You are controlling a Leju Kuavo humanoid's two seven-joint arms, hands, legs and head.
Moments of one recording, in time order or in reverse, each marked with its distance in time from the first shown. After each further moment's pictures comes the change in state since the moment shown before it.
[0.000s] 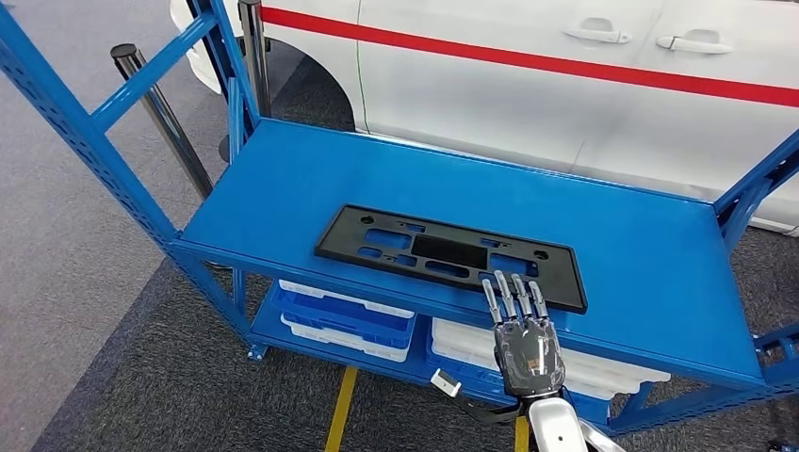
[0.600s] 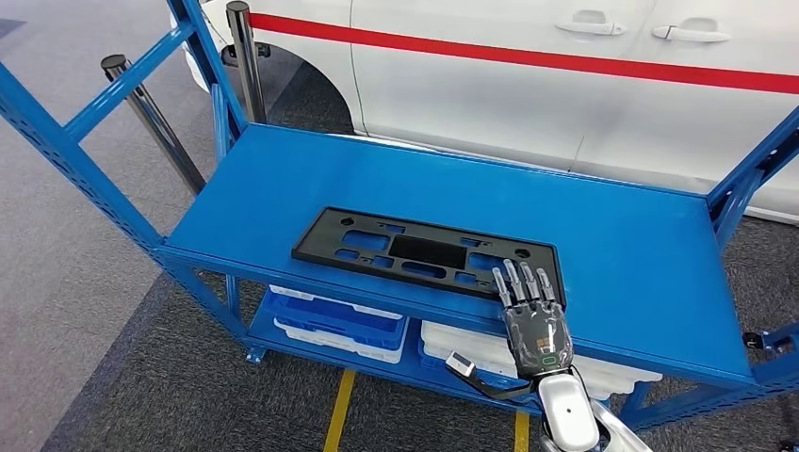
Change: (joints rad) left arm -0.009 -0.006 -0.005 0.000 -0.024 -0.017 0.010; right arm -0.022 0.059 -0.166 0.122 0.000 0.008 -0.180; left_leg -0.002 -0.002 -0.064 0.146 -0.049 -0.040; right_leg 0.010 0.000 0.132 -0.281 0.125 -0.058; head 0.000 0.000
